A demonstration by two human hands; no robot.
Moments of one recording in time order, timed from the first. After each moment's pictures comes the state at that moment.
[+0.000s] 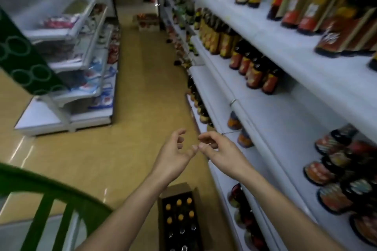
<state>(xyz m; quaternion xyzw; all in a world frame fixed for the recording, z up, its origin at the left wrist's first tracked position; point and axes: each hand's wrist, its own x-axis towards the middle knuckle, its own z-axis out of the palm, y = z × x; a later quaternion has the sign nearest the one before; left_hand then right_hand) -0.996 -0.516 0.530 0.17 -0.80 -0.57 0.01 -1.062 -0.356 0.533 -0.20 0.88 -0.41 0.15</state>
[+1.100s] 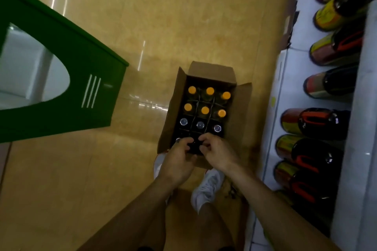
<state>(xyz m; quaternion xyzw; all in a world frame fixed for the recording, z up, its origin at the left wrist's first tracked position) -0.877 -0.457 -0.010 0.45 -0.68 -0.53 -0.24 -0.995 -0.359 -0.043 -0.19 0.80 -0.19 0.53</state>
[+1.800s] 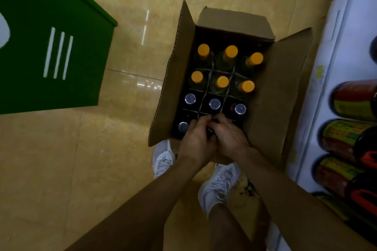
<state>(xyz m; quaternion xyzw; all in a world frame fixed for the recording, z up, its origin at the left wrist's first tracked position) -0.883 -0.428 -0.168 0.42 -0.74 -0.49 -0.21 -0.976 -0.340 -0.223 -0.38 0.78 -0.07 0.49</state>
